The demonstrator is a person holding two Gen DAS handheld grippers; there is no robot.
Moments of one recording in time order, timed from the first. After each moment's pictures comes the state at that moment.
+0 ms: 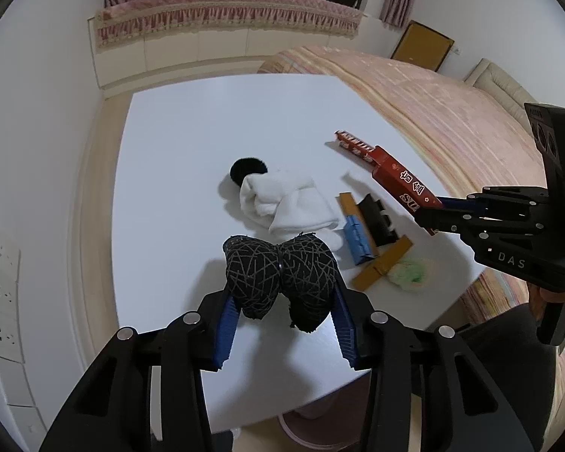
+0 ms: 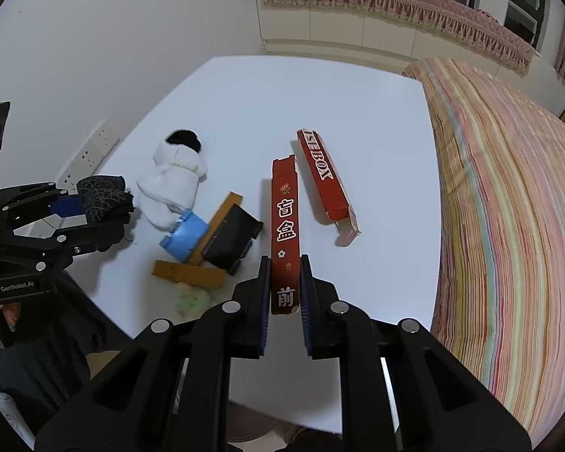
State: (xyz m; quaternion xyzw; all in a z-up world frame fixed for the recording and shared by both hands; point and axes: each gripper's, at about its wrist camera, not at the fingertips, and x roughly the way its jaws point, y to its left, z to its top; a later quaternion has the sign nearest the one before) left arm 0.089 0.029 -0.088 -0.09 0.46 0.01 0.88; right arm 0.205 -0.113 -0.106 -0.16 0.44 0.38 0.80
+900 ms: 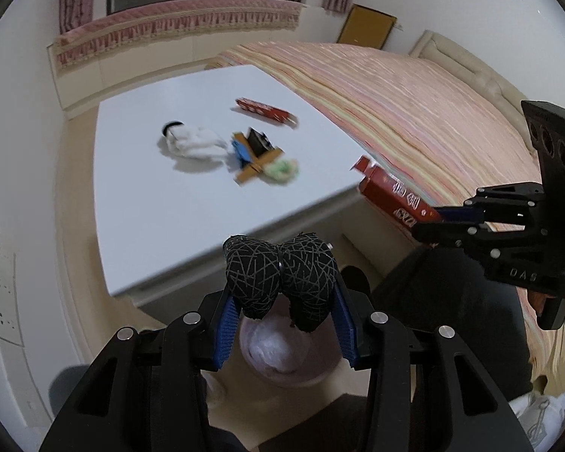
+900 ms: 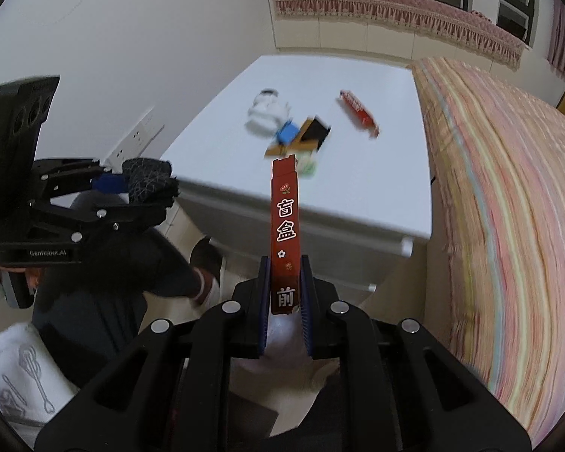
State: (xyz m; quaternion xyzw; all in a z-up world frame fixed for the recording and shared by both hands) left arm -0.017 -0.041 -0.063 -0.05 0.46 -0.08 0.88; right arm 0.048 -0.191 -0.085 -0.14 0.45 0.39 0.79
